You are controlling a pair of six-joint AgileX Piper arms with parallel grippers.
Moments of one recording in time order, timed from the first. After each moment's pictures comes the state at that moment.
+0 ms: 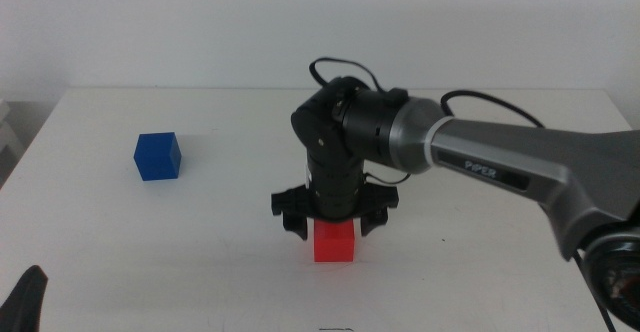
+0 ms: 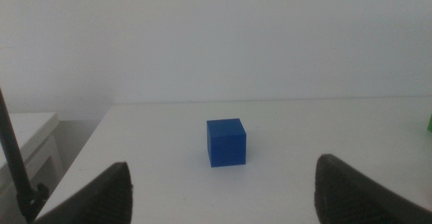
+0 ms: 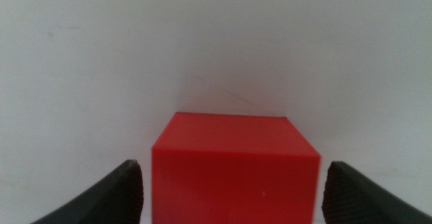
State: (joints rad) left arm -0.05 -0.01 0.03 0.01 0.08 -0.03; right arm 0.78 2.19 -1.78 -0.15 1.07 0.78
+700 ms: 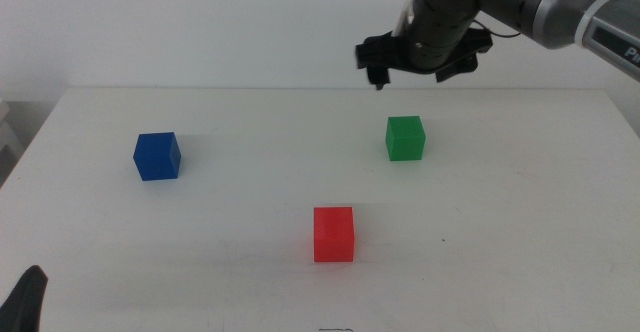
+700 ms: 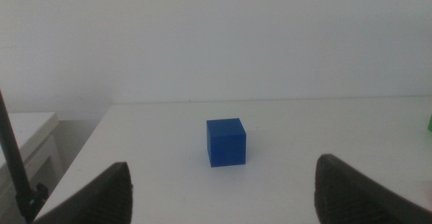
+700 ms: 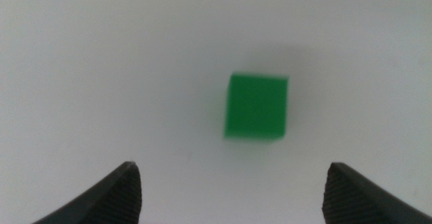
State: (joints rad) left arm -0.05 -0.01 0.03 0.01 0.08 -0.03; right arm 0.55 2.02 -1.96 -0.29 1.07 0.48
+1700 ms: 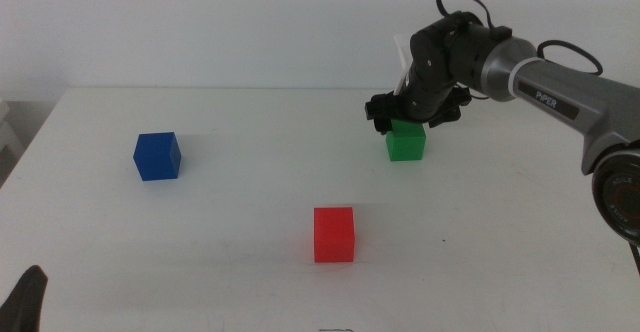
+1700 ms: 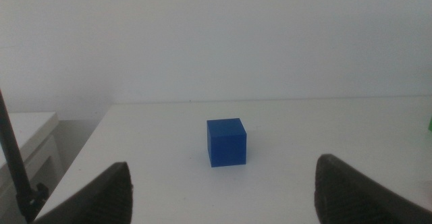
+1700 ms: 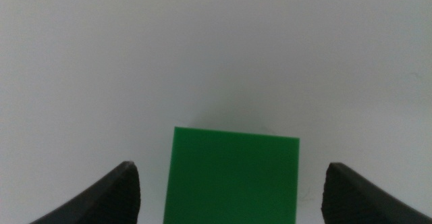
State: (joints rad) left arm -0.05 -0.01 0.03 0.01 0.08 -0.03; right arm 0.42 2.31 -2.00 -0.23 0.85 0.37
